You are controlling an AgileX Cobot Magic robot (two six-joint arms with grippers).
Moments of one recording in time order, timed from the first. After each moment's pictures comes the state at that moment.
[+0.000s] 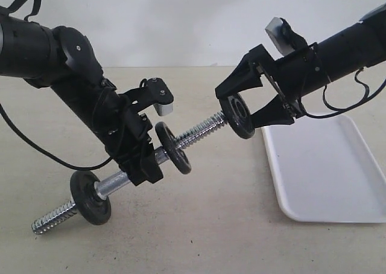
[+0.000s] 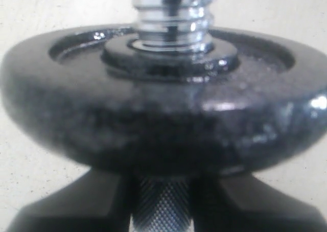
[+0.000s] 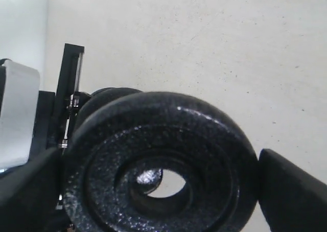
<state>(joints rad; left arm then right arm) -0.44 1.91 -1.21 -0.53 0.81 1.08 0.09 1.98 -1.34 1.11 1.19 -0.68</state>
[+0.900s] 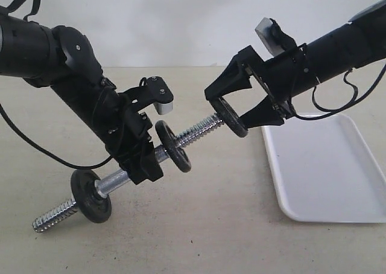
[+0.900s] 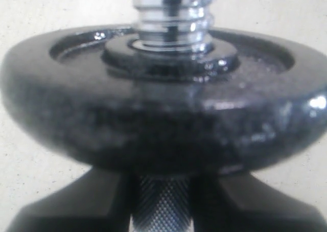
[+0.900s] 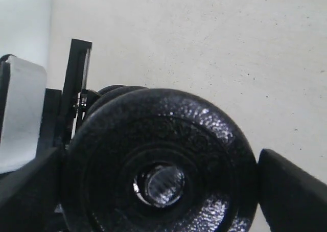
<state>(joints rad) -0.44 1.91 -1.21 -0.53 0.80 1.09 0.13 1.98 -1.34 1.14 1.18 -0.69</state>
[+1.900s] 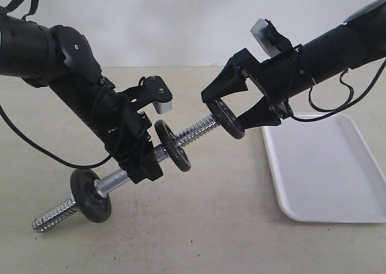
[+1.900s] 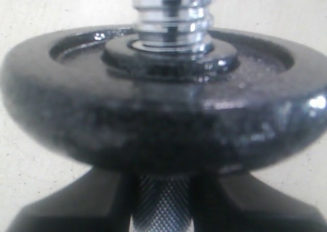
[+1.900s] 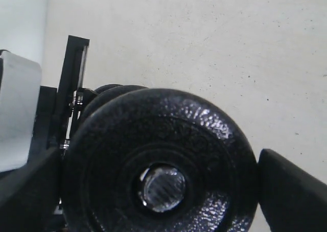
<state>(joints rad) -0.44 1.91 -1.21 -0.55 0.80 1.10 0.15 1.98 -1.34 1.13 1.15 -0.70</state>
